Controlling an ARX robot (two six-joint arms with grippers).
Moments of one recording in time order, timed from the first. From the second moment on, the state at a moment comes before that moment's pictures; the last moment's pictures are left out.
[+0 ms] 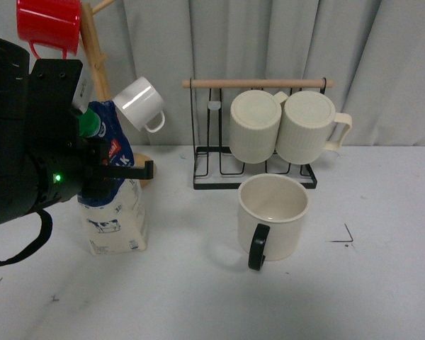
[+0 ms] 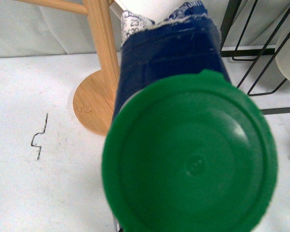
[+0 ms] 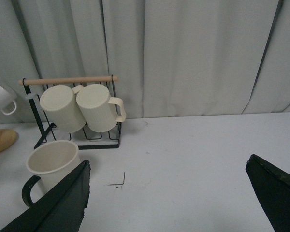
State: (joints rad) left arm -0.29 1.80 0.70 0.65 -0.23 -0.10; right arm 0.00 0.00 0.01 0.00 0.00 0.00
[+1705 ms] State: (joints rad) left arm -0.57 1.73 0.69 0.69 -0.31 -0.12; right arm 0.00 0.00 0.01 0.00 0.00 0.00
